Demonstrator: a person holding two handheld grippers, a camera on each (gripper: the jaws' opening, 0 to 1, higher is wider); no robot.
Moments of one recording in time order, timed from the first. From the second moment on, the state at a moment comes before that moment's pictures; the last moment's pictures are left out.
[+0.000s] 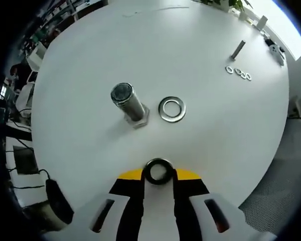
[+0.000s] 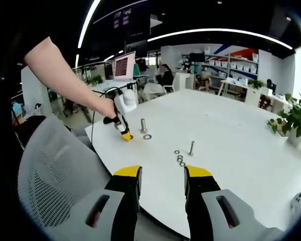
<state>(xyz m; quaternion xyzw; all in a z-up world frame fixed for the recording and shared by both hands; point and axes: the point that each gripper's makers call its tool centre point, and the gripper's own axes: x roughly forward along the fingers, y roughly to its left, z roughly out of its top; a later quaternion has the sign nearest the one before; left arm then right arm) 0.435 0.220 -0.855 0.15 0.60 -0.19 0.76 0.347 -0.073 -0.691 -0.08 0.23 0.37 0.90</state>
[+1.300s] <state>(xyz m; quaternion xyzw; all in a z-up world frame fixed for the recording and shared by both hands) 0.483 0.208 -0.787 0.18 0.53 -0.22 0.80 0.348 -0.073 -0.690 -0.08 0.23 0.37 0.90</state>
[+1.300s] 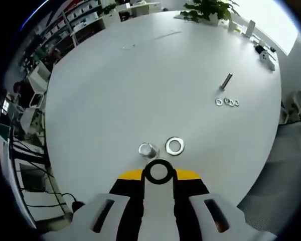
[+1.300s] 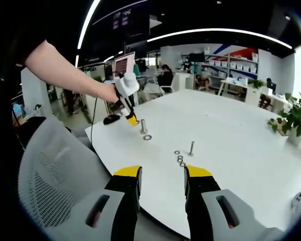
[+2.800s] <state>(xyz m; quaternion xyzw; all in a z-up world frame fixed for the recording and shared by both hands) 0.517 0.206 -0.800 0.20 0.55 -0.23 0.78 0.350 -0.076 -0.692 -0.08 0.23 0.36 0.90</state>
